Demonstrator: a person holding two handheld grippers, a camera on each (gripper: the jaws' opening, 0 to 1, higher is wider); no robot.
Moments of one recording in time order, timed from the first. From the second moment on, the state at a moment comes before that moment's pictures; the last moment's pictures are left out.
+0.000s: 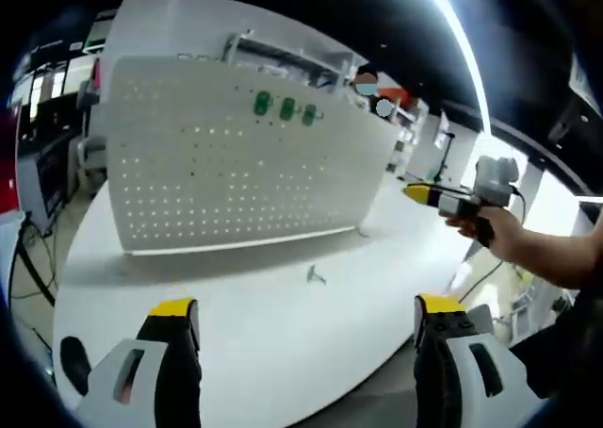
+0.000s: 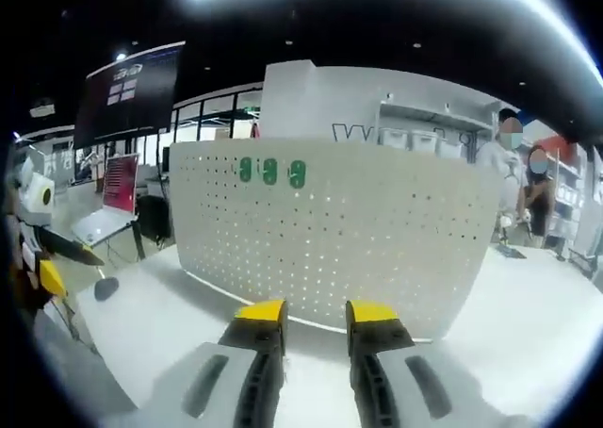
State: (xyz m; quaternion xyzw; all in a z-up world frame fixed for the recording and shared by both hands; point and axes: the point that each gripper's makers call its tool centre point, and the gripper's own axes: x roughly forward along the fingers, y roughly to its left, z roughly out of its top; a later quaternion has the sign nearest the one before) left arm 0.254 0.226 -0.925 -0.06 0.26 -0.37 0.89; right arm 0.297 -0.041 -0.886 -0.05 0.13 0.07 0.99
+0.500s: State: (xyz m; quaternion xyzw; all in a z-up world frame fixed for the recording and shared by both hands) left arm 0.241 0.225 -0.941 -0.05 0.28 -0.37 0.88; right arm 0.254 -0.022 -0.940 -0.05 0.19 0.10 0.98
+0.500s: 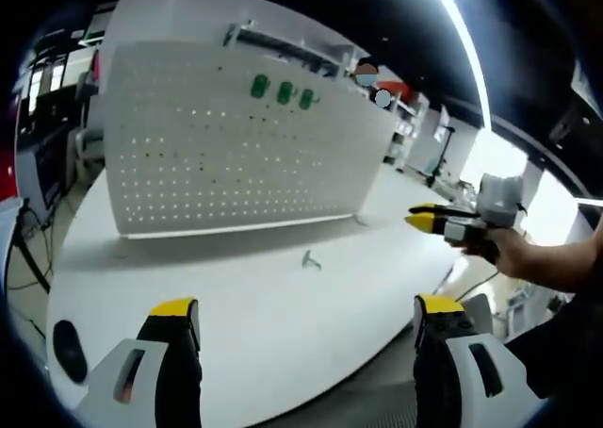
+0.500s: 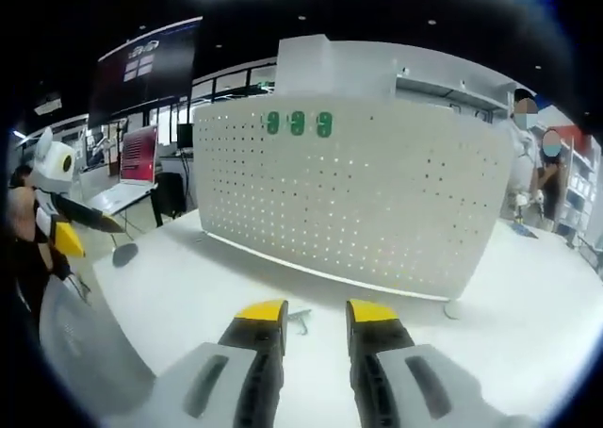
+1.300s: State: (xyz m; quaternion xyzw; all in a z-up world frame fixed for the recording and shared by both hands) left arm 0.243 0.214 -0.963 -0.05 0.32 -0.38 0.87; right arm 0.221 0.005 -1.005 -0.04 0.27 0.14 0.95
